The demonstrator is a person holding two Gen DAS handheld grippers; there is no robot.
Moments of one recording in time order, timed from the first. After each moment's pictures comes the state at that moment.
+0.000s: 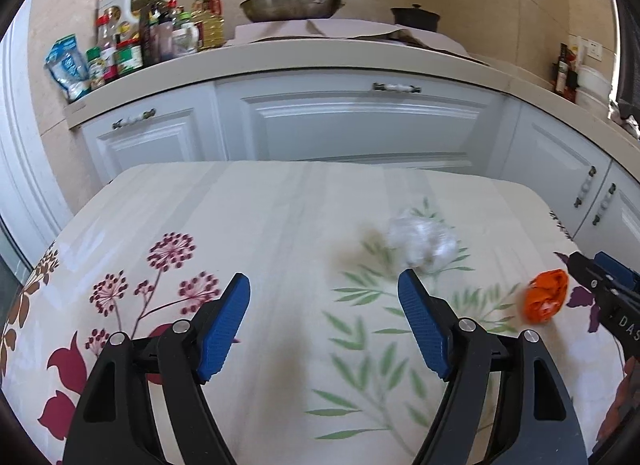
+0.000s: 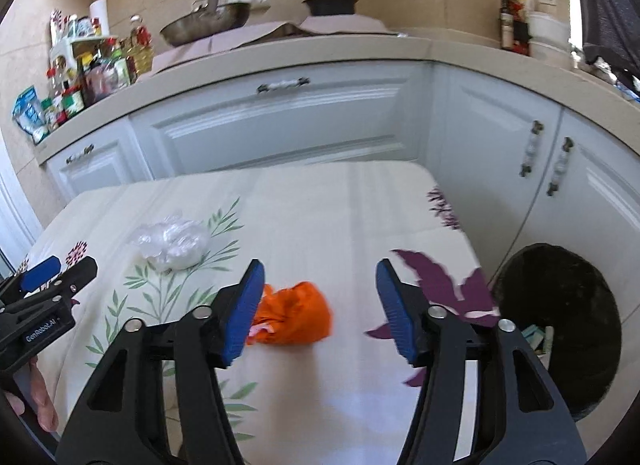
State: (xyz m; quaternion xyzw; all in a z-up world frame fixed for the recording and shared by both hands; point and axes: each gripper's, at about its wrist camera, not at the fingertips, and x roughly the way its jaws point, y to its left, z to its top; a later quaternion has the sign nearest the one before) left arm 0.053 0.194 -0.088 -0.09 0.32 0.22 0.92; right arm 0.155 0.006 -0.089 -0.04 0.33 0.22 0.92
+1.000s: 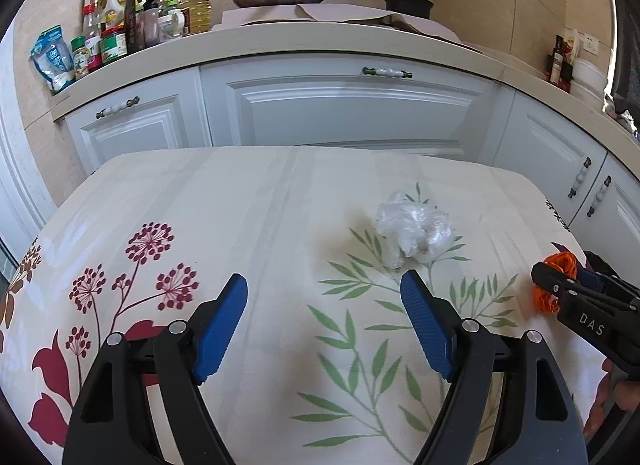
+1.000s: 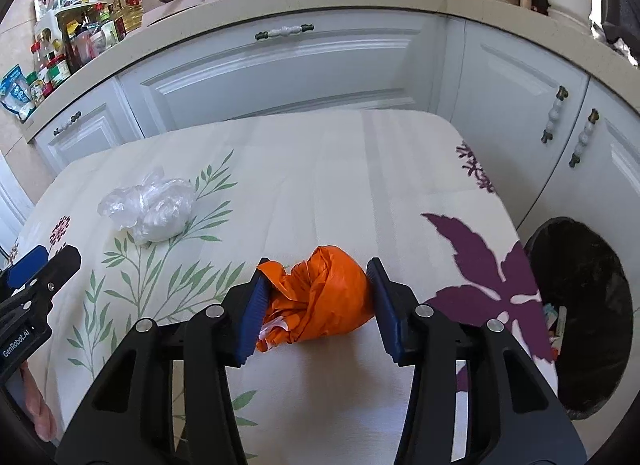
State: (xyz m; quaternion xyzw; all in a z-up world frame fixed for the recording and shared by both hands) left arm 0.067 0.189 -0.097 -0.09 0.34 0.19 0.92; right arm 0.180 0.017 -0.114 -0.06 0.39 0.22 0.89
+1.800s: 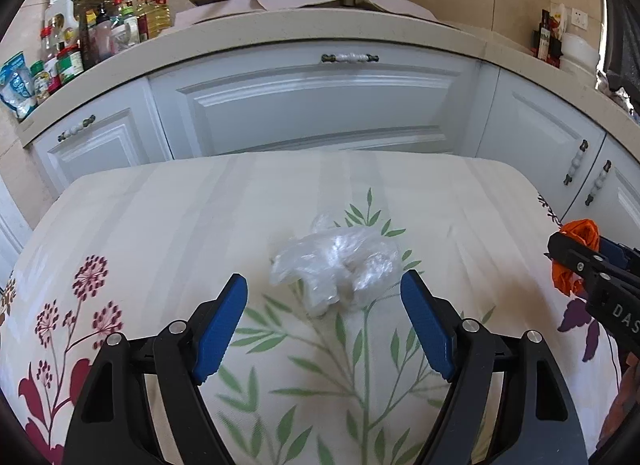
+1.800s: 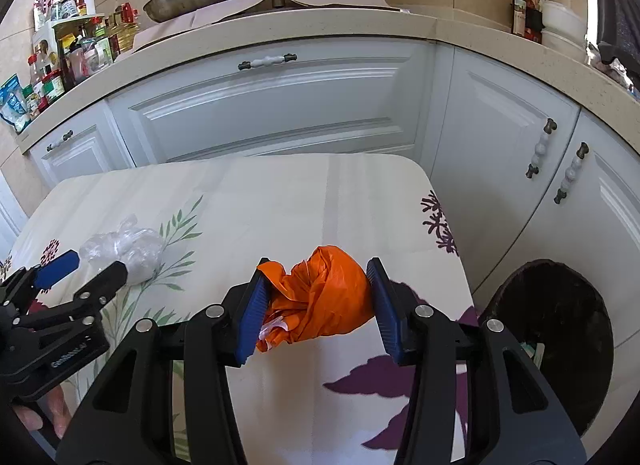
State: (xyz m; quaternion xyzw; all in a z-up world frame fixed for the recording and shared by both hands) left arm 0.134 0.158 -0.106 -0.07 0.37 0.17 0.91; right arm 0.215 0.000 -0.092 -0.06 0.36 0.21 0.90
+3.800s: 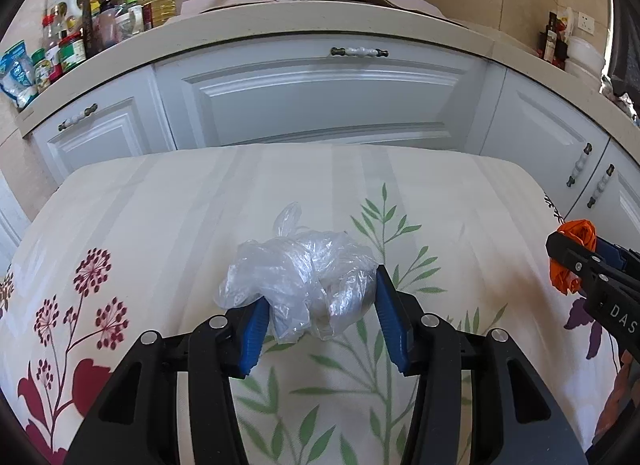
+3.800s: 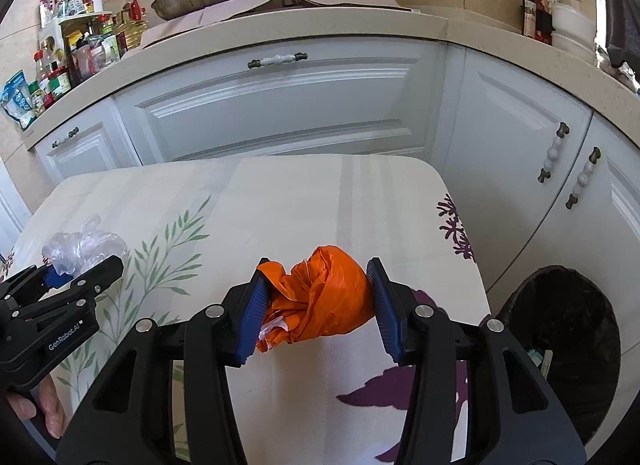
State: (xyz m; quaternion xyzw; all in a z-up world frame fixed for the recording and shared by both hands) left arm 0.125 0.173 -0.106 -0.08 0.37 0.17 0.91; right arm 0.211 0.009 -0.094 -0.07 0.36 0.23 0.90
